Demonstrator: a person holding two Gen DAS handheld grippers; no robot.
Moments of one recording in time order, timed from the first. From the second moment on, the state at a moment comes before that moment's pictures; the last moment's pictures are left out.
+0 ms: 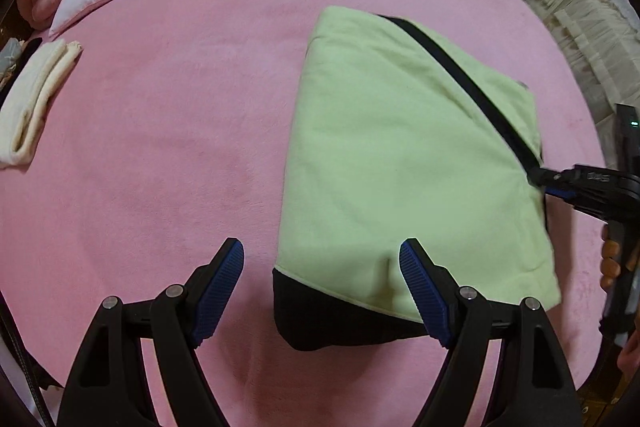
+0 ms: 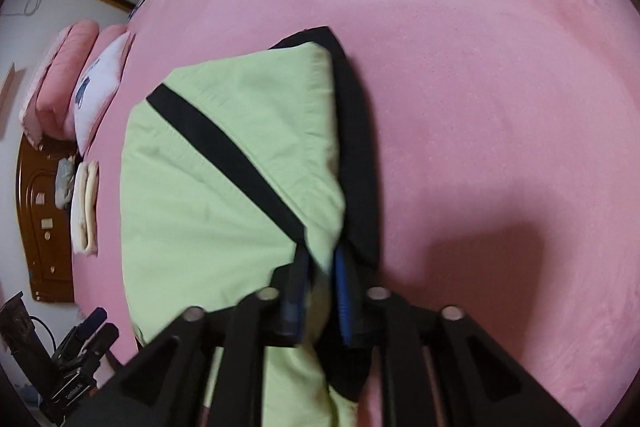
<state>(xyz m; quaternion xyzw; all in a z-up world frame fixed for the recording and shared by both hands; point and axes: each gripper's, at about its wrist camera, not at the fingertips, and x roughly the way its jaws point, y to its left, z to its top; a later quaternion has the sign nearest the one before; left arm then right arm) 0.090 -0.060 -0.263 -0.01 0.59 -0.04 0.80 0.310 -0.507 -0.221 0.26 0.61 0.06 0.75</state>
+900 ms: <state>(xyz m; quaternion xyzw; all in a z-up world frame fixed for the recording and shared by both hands) 0.105 -0.011 -0.309 0.00 0.64 0.04 0.77 0.303 -0.405 -0.210 0.25 0.59 0.17 0.75</state>
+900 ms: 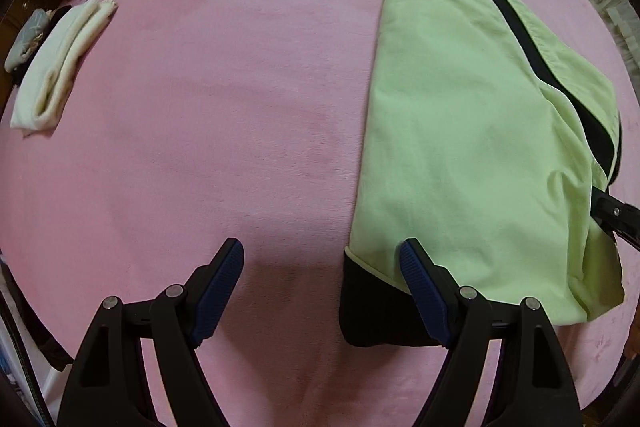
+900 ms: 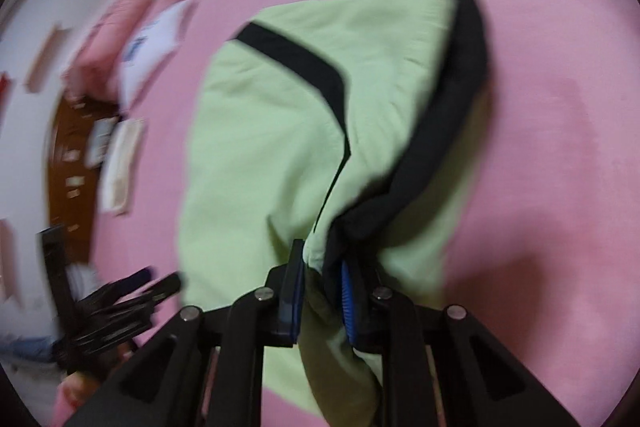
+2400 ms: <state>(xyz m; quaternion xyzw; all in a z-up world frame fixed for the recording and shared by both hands) 0.136 -0.066 -0.307 0.00 0.59 -0.07 0.81 0.274 -0.327 -0.245 0.22 0.52 0.19 0.80</state>
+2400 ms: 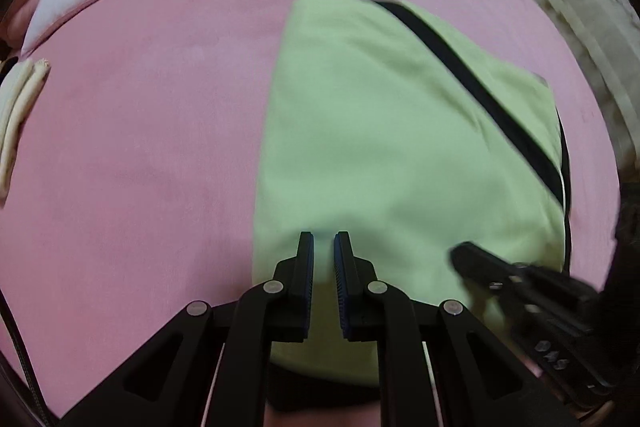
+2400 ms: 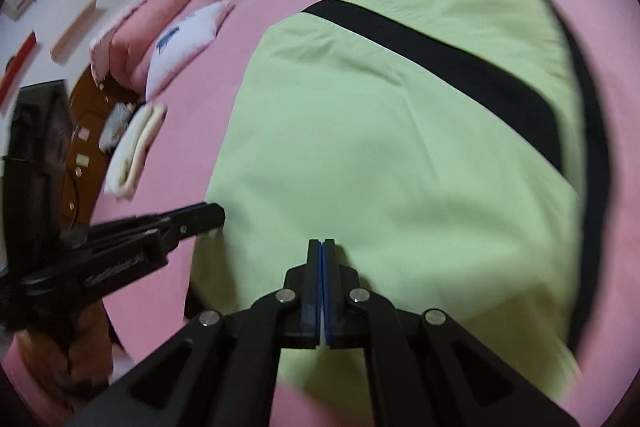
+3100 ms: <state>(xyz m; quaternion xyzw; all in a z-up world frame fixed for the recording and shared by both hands) 0.256 -0.120 -0.328 0.00 0.56 -0.07 0.83 0.378 -0.441 -0.267 0.27 0.42 0.01 0.87</state>
